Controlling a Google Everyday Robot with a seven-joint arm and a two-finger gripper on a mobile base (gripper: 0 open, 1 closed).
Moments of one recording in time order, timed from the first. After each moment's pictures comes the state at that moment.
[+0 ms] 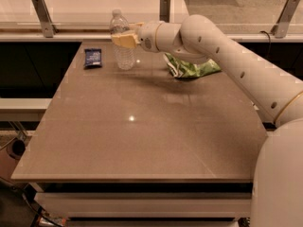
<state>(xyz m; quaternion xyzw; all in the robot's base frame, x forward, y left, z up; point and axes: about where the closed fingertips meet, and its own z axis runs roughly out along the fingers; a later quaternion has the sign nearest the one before) 0.777 0.081 0.931 -0.39 0.65 0.28 0.59</state>
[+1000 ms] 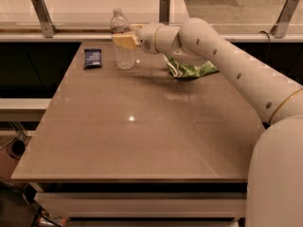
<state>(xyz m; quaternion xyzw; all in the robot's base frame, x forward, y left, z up) 0.788 0.081 0.920 -0.38 0.65 0.29 0.59</state>
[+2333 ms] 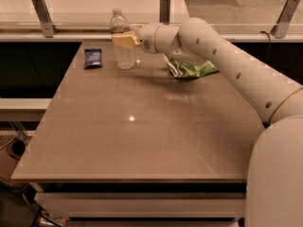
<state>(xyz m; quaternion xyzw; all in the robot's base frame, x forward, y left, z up) 0.787 0.083 0.920 -0.38 0.65 0.29 0.58</state>
